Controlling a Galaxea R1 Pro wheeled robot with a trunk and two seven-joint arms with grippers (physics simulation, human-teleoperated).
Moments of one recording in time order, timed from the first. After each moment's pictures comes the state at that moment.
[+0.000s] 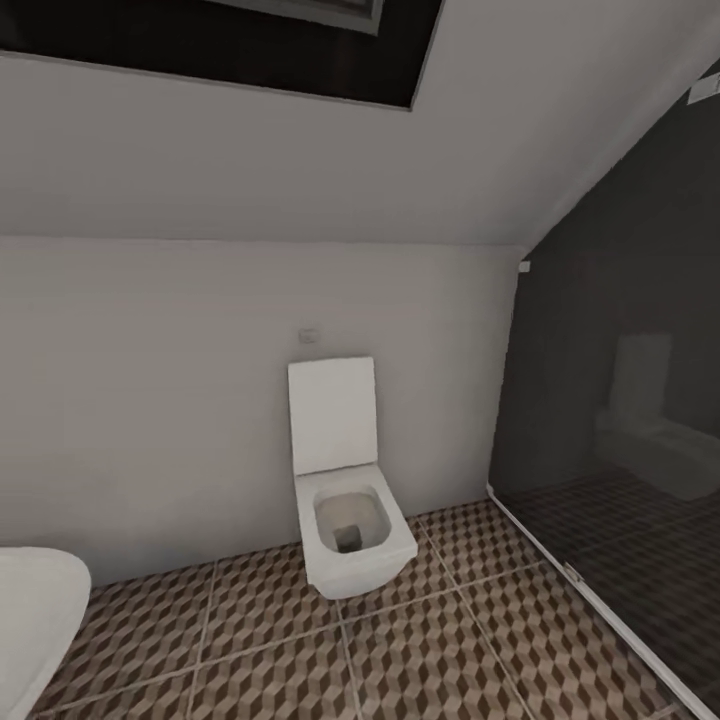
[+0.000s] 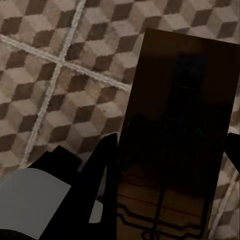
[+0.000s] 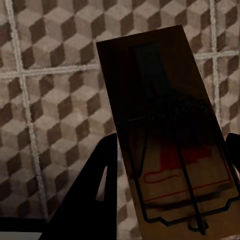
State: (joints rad) left arm -0.22 -0.04 -0.46 0.00 1.08 -0.18 0.12; right arm -0.46 0.03 0.61 0.03 -0.42 0.16 -0.06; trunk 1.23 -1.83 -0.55
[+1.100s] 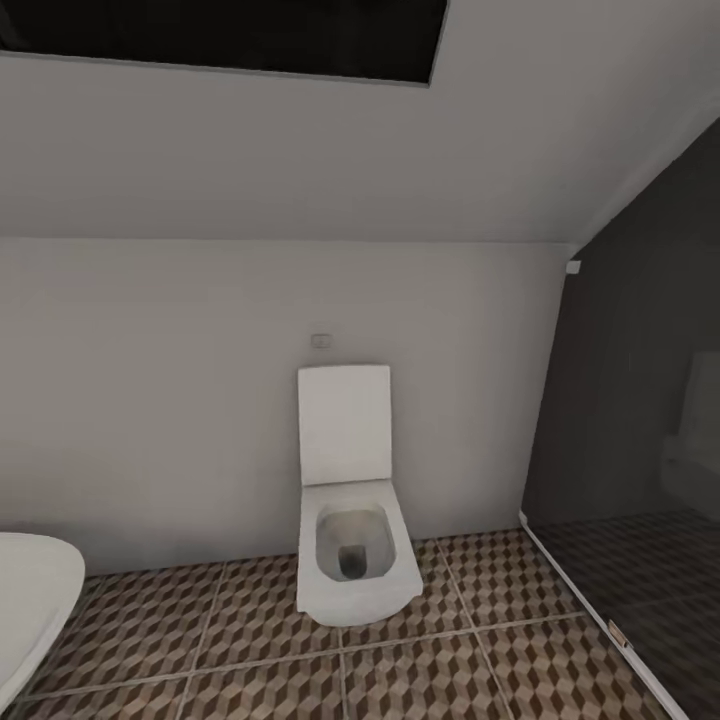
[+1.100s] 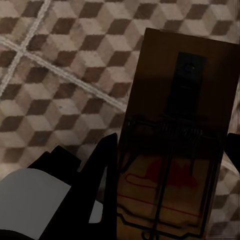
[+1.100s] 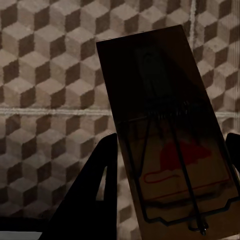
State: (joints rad) left arm -0.22 -0.05 -0.46 0.00 1.08 -0.18 0.12; right arm -0.46 0.03 0.61 0.03 -0.42 0.16 -0.05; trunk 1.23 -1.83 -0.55
